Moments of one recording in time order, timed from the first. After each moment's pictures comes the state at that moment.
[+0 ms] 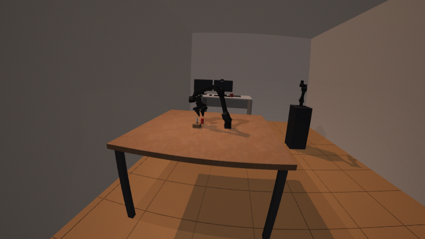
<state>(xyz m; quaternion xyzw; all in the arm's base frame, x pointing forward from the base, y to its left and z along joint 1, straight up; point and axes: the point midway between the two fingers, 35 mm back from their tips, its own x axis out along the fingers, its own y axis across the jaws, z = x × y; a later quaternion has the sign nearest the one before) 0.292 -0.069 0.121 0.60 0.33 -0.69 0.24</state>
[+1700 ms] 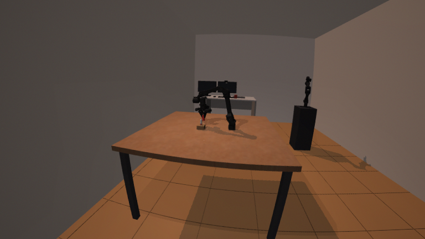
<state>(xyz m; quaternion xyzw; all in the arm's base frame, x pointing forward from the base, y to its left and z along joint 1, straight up) 0.305 -0.063 0.122 0.60 0.36 -0.63 0.34</state>
